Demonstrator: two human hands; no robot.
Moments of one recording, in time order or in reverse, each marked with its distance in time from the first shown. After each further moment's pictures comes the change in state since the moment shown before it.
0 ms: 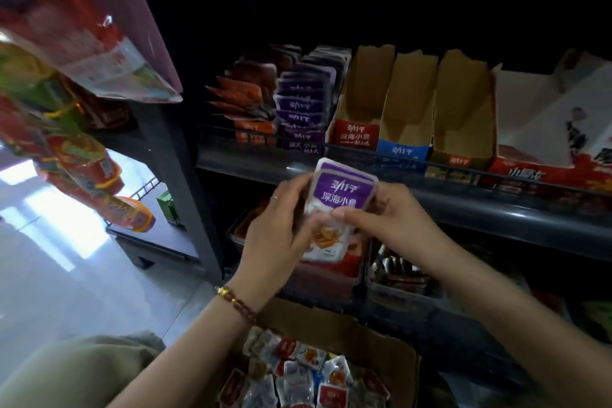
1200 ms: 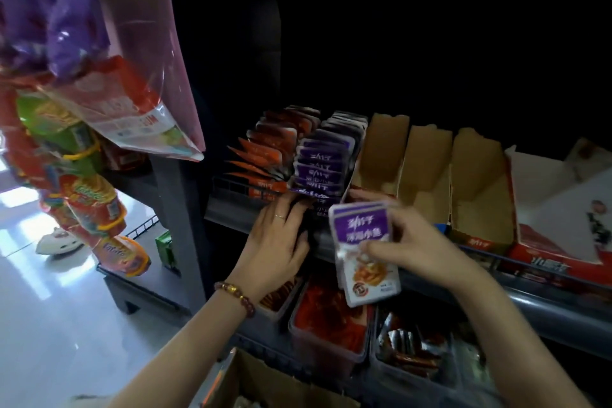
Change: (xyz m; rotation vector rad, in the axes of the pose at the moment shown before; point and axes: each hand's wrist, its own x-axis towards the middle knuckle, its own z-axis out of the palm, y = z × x) left_hand 0.077 -0.061 -0.013 0.520 0.074 0.219; right_hand 0.062 -0.024 -0.040 -0.265 -0.185 -0.055
